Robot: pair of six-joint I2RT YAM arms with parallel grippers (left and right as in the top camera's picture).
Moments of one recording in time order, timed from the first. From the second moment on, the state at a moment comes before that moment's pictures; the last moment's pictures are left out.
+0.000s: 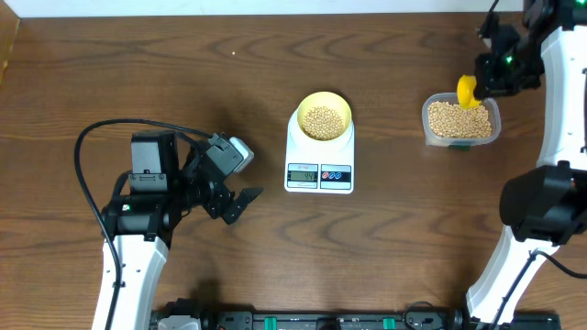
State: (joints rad) left arm -0.01 1.07 0.87 -0.77 0.59 0.67; right arm -0.13 2.14 2.29 -1.63 -0.17 -0.22
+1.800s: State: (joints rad) left arm -0.01 1.07 0.87 -0.77 0.59 0.67; right arm -0.34 2.13 1.91 -1.39 -0.55 -0.23
